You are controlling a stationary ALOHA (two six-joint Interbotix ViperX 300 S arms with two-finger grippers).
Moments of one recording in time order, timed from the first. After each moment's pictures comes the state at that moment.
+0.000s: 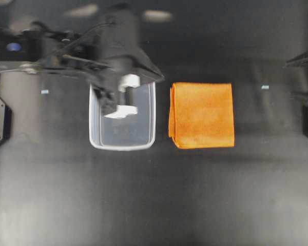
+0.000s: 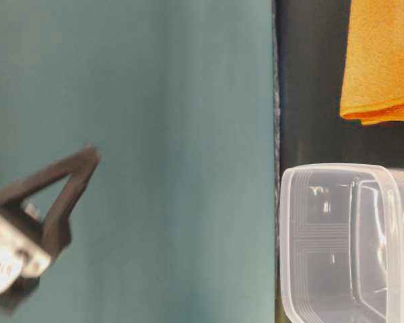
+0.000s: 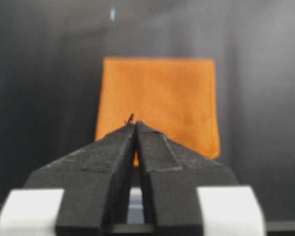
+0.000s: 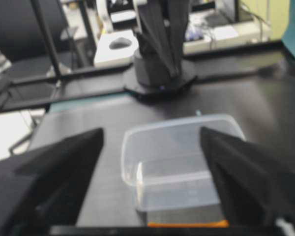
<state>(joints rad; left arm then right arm) 0.06 -0.13 0.27 0.04 0.48 0.03 -0.01 -1.21 1.19 0.01 0.09 0.13</state>
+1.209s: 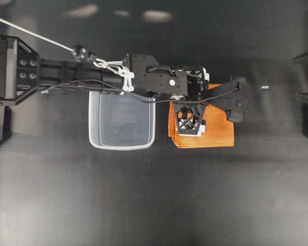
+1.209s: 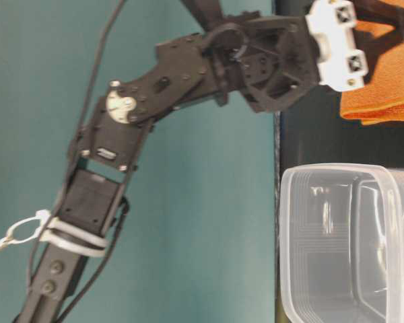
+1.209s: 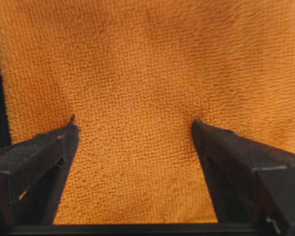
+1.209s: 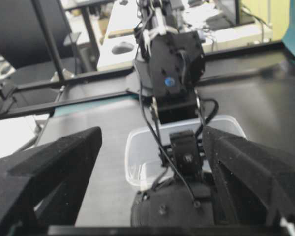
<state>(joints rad) 0.04 0.66 -0.28 0.04 0.80 0.14 -0.02 -1.25 1.19 0.01 0.12 0.14</state>
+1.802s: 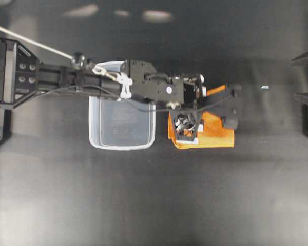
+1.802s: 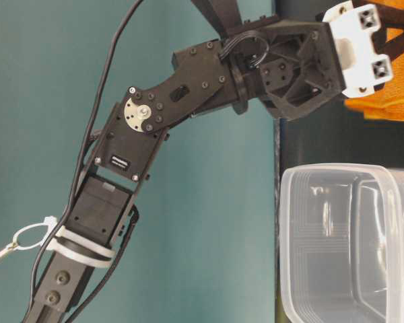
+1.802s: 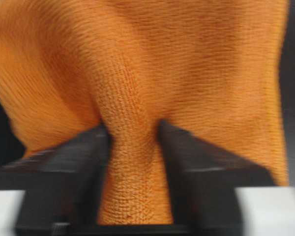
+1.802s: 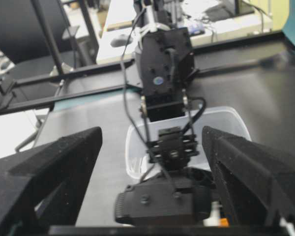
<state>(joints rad) 0.00 0.65 -0.23 0.04 0.78 0.14 -0.02 -1.25 1.19 0.01 0.15 0.16</state>
